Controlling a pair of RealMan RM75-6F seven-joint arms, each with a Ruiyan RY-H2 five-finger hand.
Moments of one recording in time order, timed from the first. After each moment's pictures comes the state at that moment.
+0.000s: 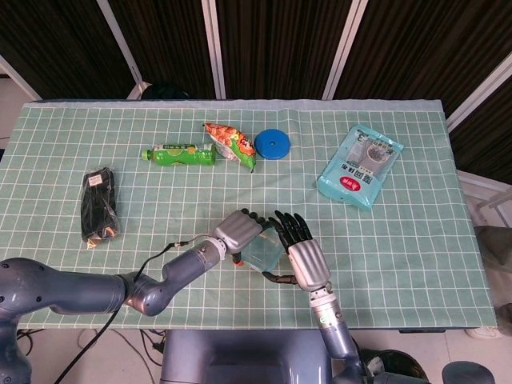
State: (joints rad) left arm -1.37 -1.52 -0.04 -1.57 0.64 0.61 0.46; right arm 0.44 -1.94 0.17 -1.35 -1.50 1.37 -0.20
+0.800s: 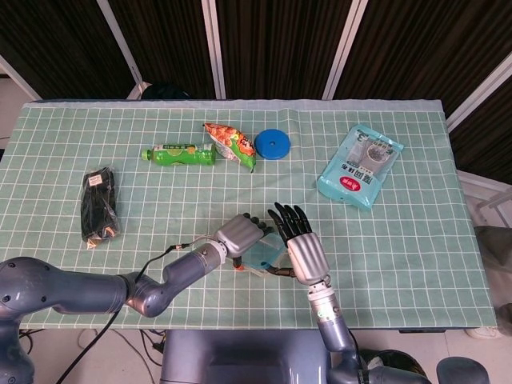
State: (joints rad) left arm -1.39 -1.52 0.00 -1.57 0.64 0.62 0.46; right arm 0.47 -1.96 0.20 -1.31 -1.51 1.38 -0.20
